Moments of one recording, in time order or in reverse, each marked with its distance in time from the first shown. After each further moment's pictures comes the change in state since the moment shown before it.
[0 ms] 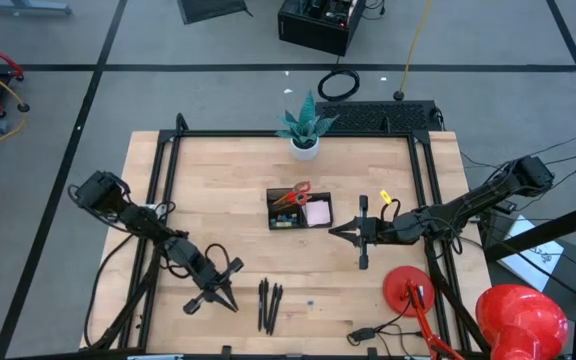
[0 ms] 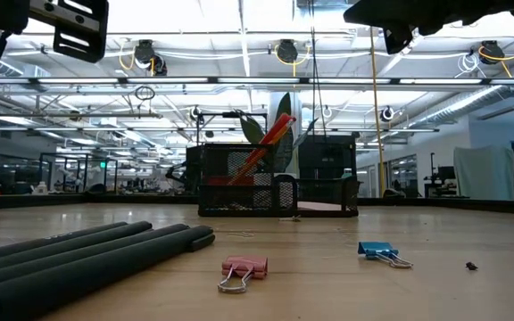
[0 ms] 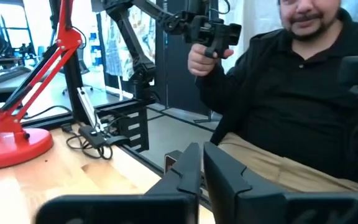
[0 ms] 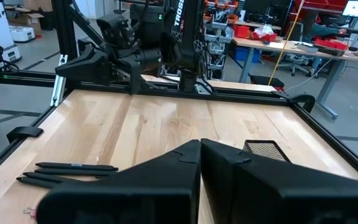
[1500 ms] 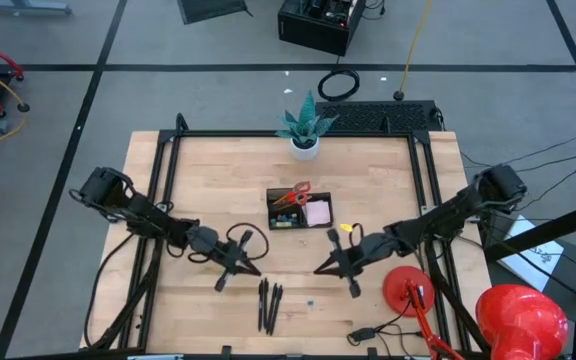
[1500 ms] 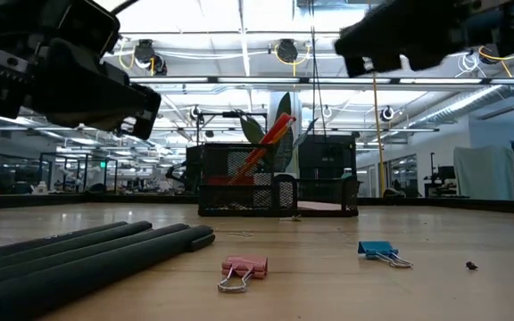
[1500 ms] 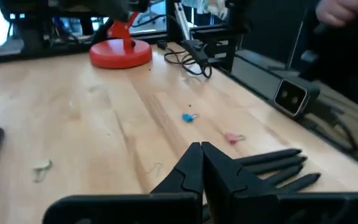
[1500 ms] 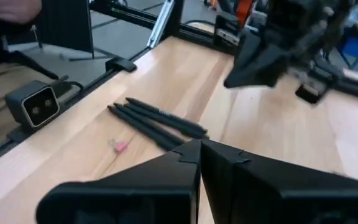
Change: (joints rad) left arm 0.227 0.000 0.001 -0.285 -0.114 0.000; right arm 0.010 0.372 0.067 0.150 -0.366 -0.126
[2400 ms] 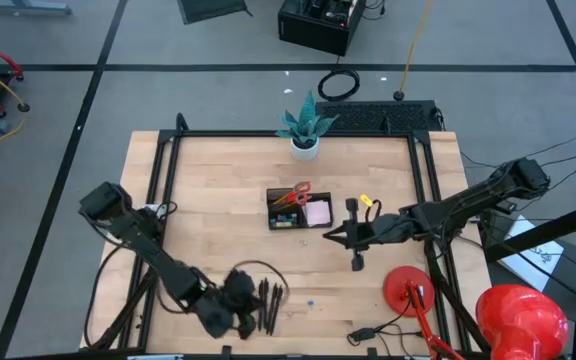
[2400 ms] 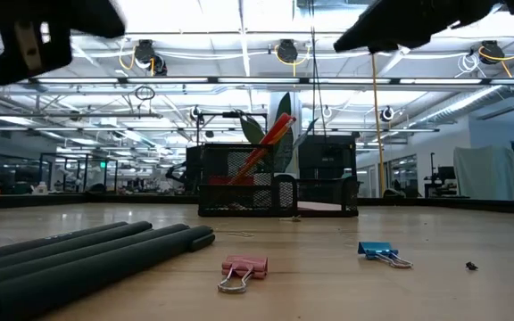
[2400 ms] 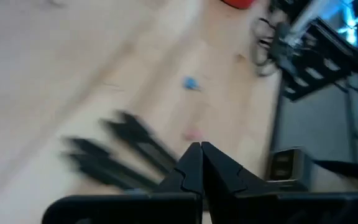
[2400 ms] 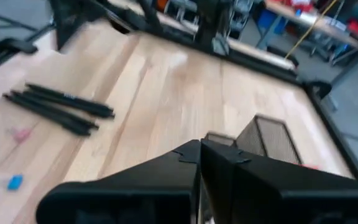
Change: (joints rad) left arm -0.401 0.087 0.713 -1.202 -0.668 -1.155; right arm -0.064 -0.279 0.082 -0.449 0.261 -0.029
